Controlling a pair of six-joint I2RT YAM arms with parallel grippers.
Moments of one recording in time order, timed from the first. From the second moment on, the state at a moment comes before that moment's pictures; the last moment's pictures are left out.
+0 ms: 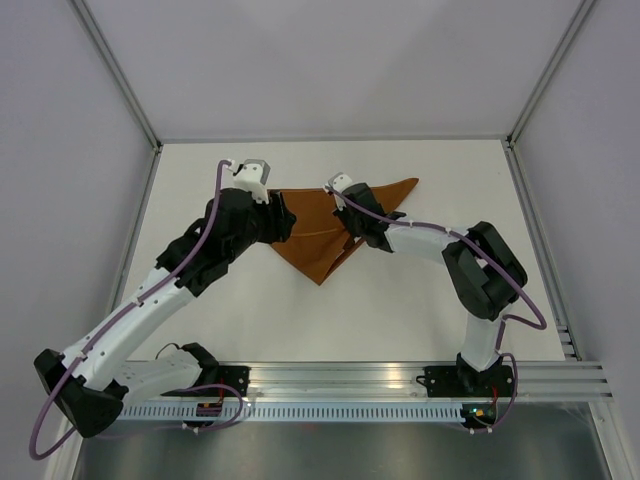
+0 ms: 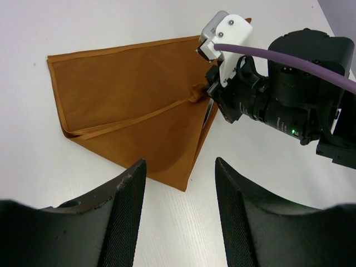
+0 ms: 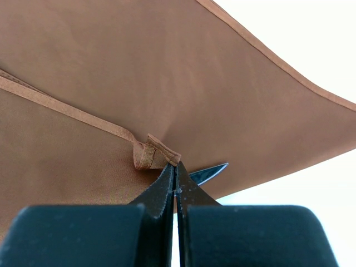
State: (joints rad) left arm -0.68 1.04 1.10 -0.46 -0.22 -0.38; right arm 0.65 1.87 1.17 0.01 0.23 -0.14
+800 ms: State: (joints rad) left arm -0.68 1.09 1.04 -0.41 -0.17 -0.38; right arm 0.55 1.89 1.16 -0.10 0.14 -0.08
